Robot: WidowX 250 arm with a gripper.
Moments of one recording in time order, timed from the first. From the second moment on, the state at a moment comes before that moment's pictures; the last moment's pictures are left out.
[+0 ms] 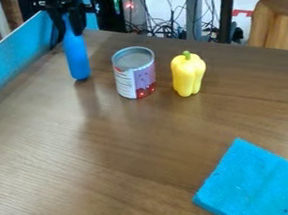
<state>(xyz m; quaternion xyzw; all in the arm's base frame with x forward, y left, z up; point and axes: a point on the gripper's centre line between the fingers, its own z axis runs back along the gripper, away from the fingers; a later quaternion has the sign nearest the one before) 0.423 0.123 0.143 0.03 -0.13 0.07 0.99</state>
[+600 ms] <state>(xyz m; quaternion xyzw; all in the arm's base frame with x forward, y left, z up) 0.420 0.124 0.130 0.03 -0.12 0.08 0.99</state>
